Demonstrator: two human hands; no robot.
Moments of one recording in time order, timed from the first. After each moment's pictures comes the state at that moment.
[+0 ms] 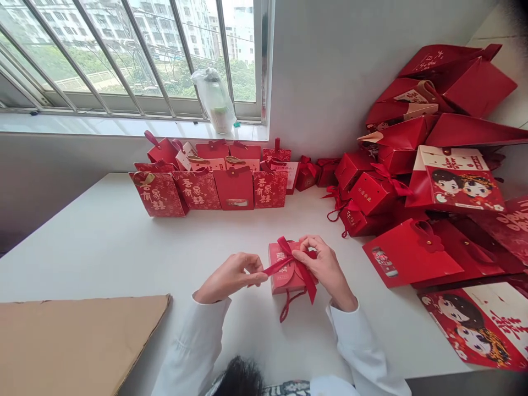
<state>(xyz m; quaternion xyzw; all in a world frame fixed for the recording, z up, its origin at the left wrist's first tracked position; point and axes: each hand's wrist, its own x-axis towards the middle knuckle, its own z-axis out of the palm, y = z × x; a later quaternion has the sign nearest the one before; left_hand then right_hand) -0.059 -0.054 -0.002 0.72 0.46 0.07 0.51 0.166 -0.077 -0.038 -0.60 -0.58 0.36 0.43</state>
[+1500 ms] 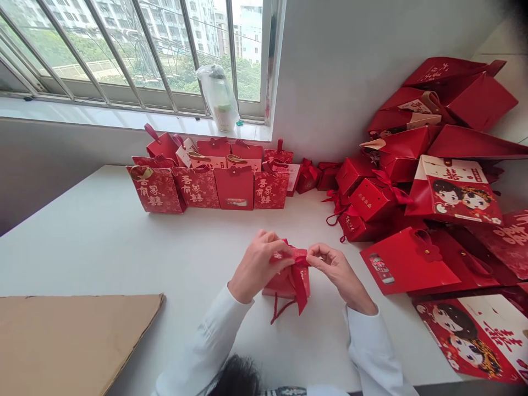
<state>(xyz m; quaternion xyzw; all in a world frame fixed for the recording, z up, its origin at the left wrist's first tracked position) -0.005 -0.049 -0.001 0.82 0.42 0.29 0.27 0.195 -0.082 -0.025 -0.53 -0.54 0.50 0.42</state>
